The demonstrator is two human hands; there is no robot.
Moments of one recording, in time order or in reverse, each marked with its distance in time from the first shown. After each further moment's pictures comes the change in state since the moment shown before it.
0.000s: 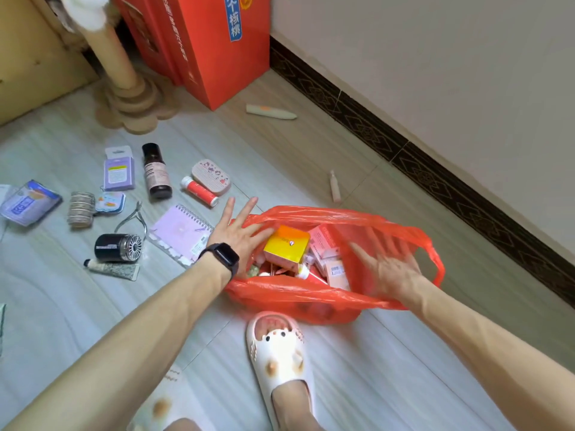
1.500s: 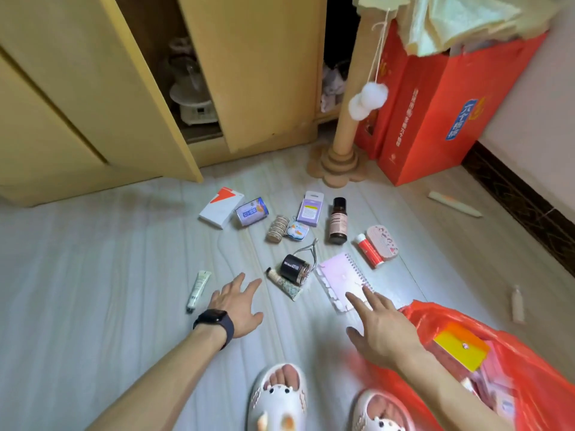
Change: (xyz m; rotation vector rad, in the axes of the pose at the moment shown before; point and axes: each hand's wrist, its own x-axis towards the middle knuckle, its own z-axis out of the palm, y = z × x) left_hand -0.253 -0.140 0.125 -0.736 -0.164 -0.866; right_hand 0.031 -0.295 -0.149 0.190 0.104 -0.394
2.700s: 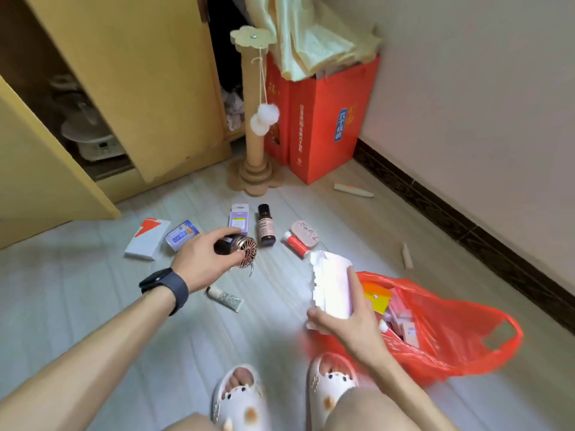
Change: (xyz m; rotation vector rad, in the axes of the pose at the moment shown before) left_hand -0.024 0.072 -0.135 -0.490 0.304 0.333; right_hand -0.103 -0.009 -0.010 1.203 0.460 0.353
